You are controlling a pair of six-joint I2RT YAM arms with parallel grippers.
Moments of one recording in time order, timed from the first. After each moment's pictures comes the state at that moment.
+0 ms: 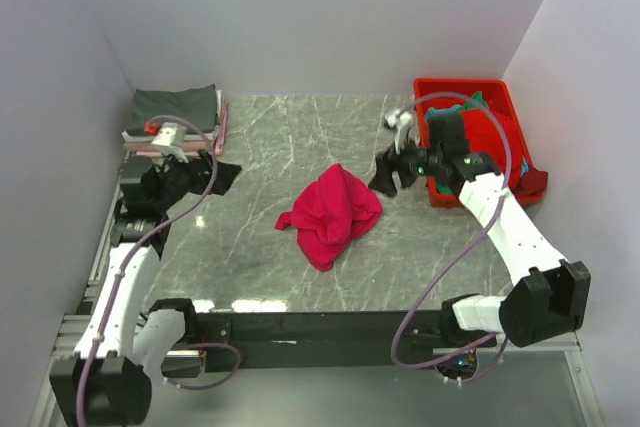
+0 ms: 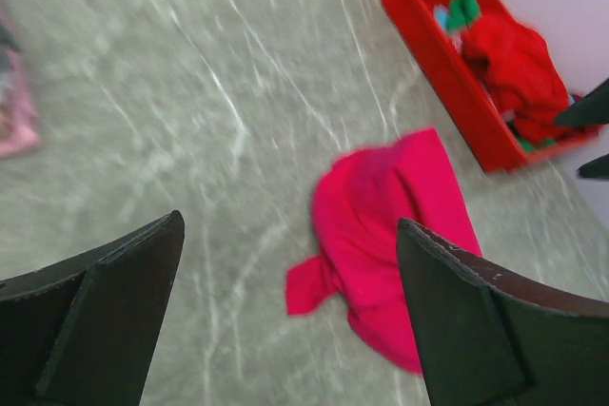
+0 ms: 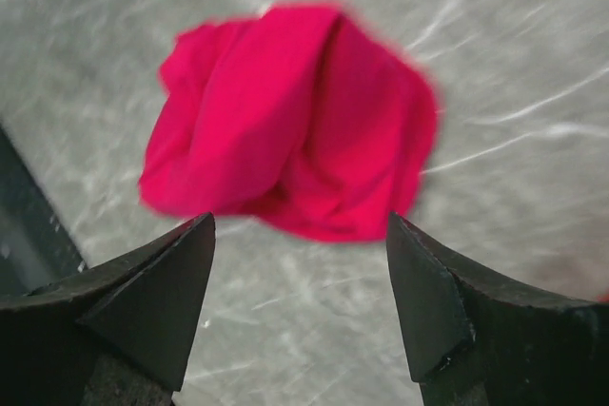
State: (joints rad) left arm 0.05 0.83 0.69 -0.02 0.57 -0.32; right arm 0.27 1.29 1.21 -0.61 -0.57 -0.28
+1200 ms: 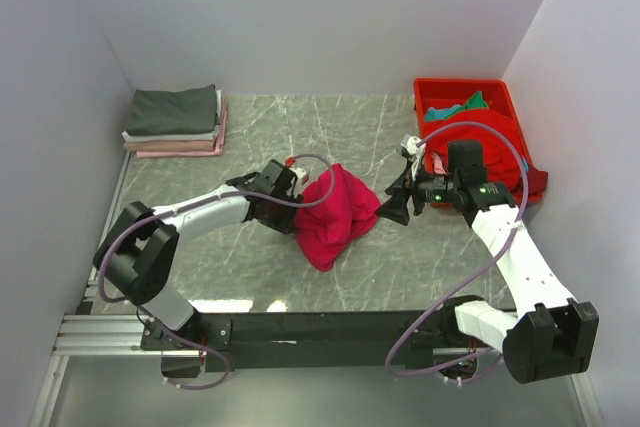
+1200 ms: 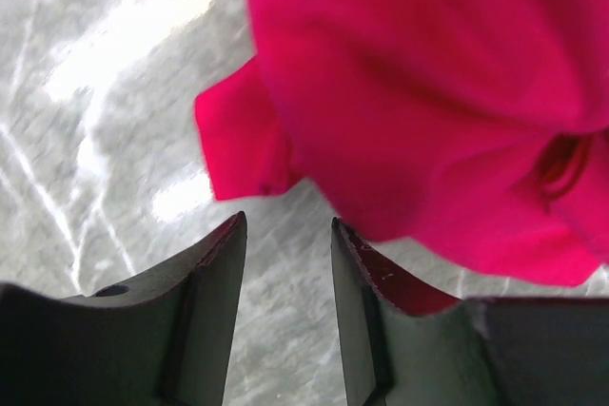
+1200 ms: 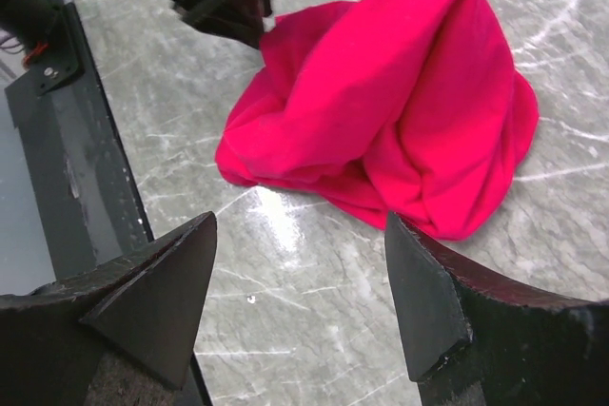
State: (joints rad) left arm -0.66 1.57 0.96 -0.45 0.02 -0.21; right arm 0.14 1.09 0.92 -0.59 -0.92 -0.39
